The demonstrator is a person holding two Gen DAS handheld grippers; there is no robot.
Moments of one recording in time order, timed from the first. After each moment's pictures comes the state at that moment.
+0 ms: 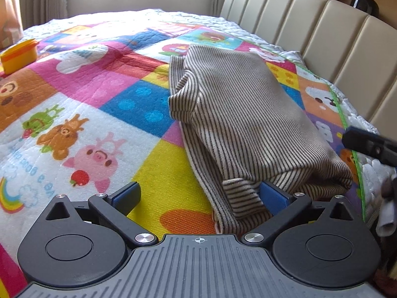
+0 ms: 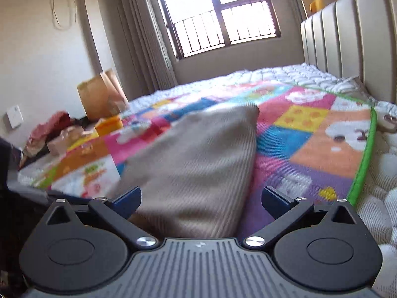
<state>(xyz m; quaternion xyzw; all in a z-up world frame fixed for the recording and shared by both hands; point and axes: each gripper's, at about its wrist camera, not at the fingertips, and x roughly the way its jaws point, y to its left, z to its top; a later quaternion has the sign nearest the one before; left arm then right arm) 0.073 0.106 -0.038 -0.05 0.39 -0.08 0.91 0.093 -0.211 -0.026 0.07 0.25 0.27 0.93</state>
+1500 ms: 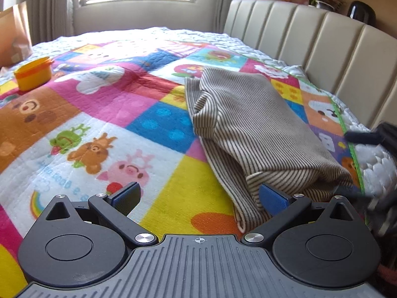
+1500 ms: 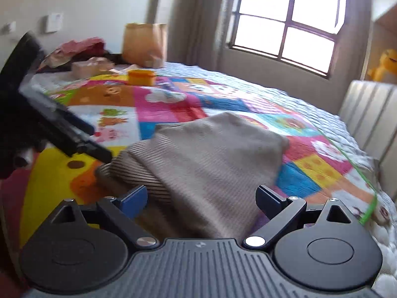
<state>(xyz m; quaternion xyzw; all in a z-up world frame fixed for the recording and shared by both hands) 0.053 0.130 -0.016 -0.04 0.36 -0.07 0.93 0.050 -0.148 -0.016 -0.21 0.21 0.36 0.88</state>
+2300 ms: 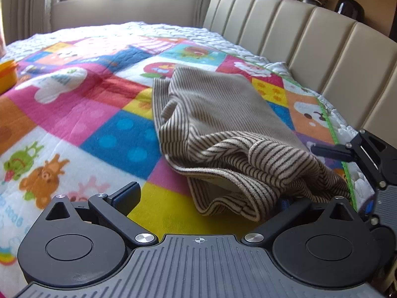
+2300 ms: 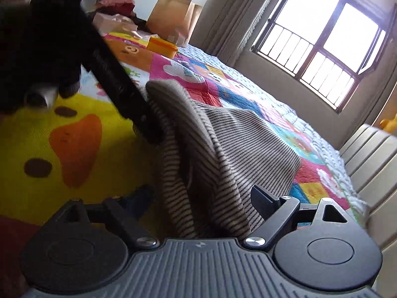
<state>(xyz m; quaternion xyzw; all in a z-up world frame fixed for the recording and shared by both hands) 0.104 0.107 -0.024 -0.05 0.36 -0.13 0.92 0.057 -0.119 -0.051 -0.35 0.15 0.31 0.87</state>
